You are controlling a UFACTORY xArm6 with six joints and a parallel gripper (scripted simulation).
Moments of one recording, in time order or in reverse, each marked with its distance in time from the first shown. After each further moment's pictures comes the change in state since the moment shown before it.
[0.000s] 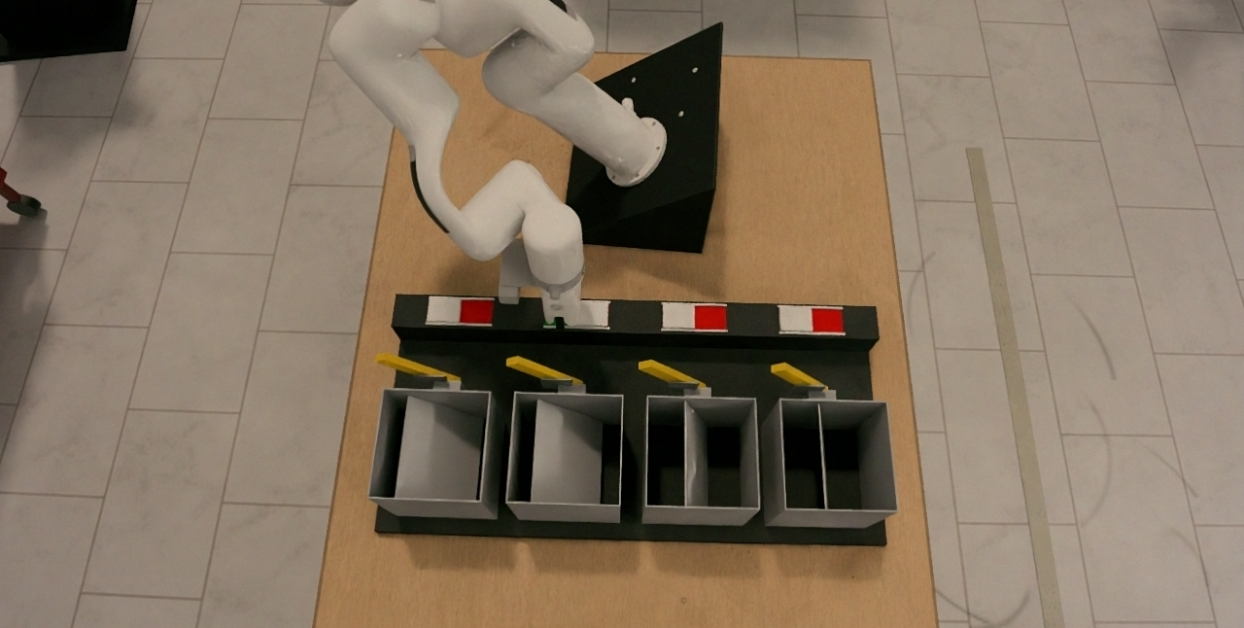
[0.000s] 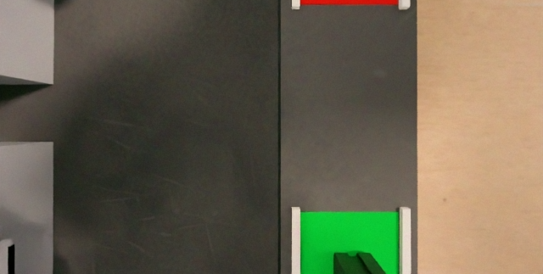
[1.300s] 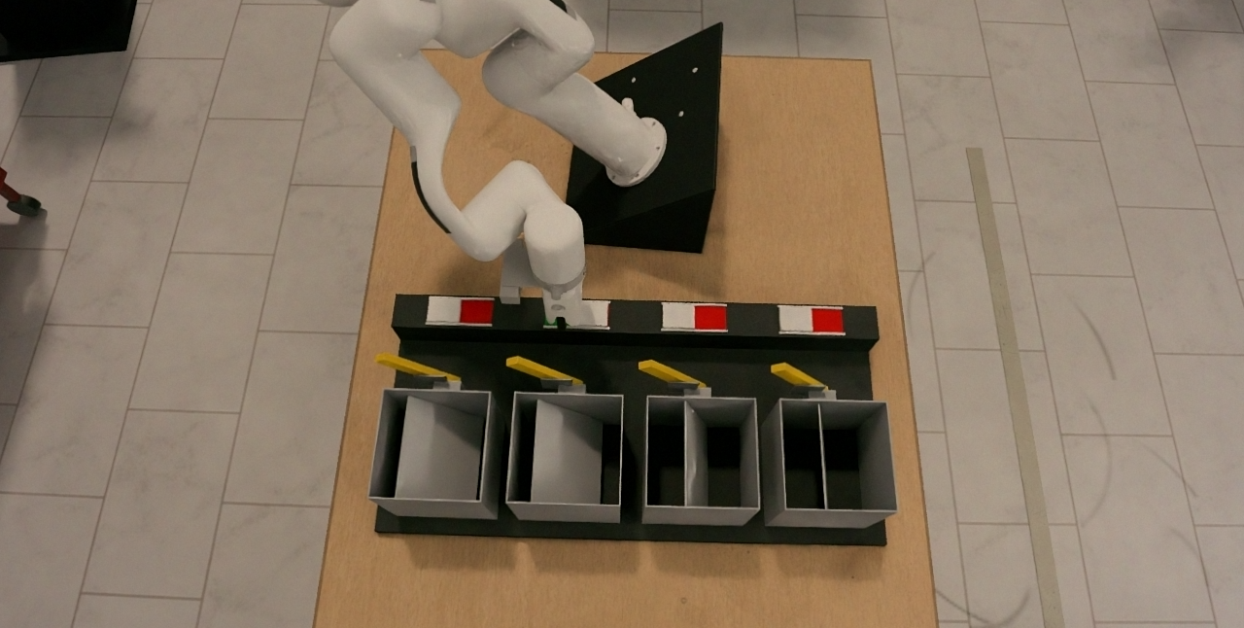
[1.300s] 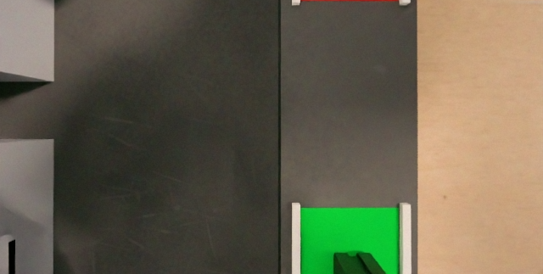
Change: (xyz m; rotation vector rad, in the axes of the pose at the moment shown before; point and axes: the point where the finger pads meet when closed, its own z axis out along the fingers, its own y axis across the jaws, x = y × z) arm -0.002 0.000 0.000 0.000 0.000 0.000
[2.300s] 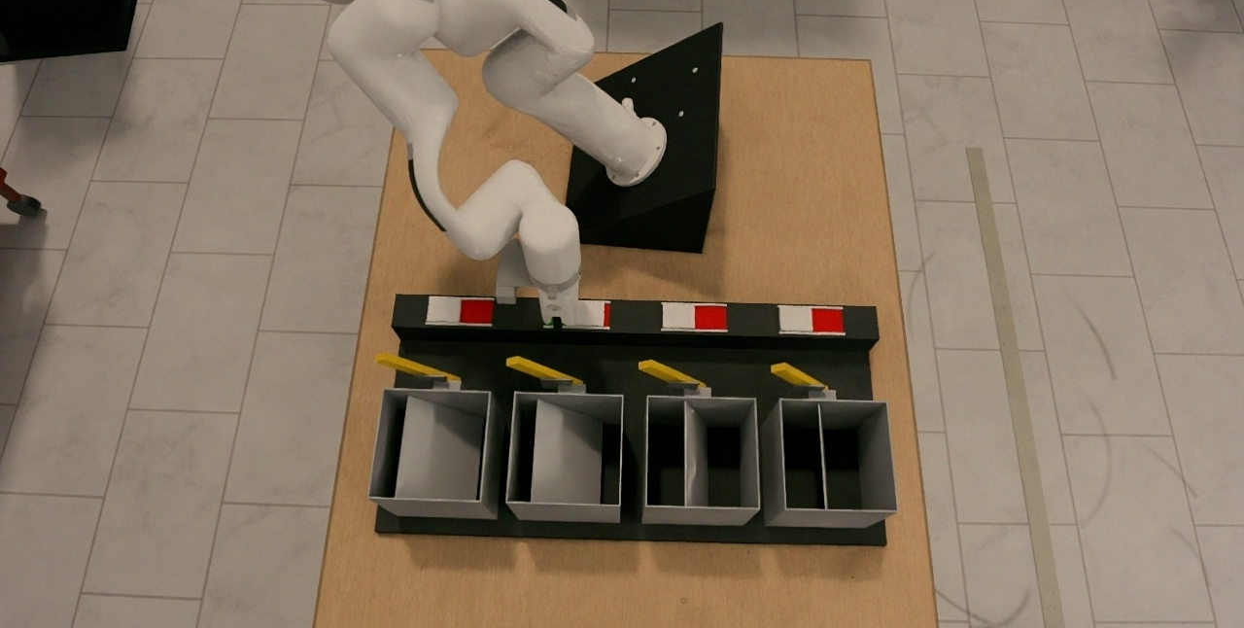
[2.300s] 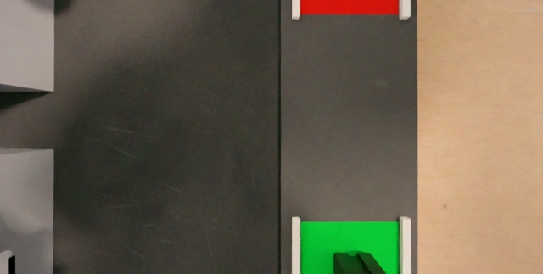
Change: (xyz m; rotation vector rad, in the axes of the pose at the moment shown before) arm 0.006 0.000 0.000 0.000 0.000 0.000
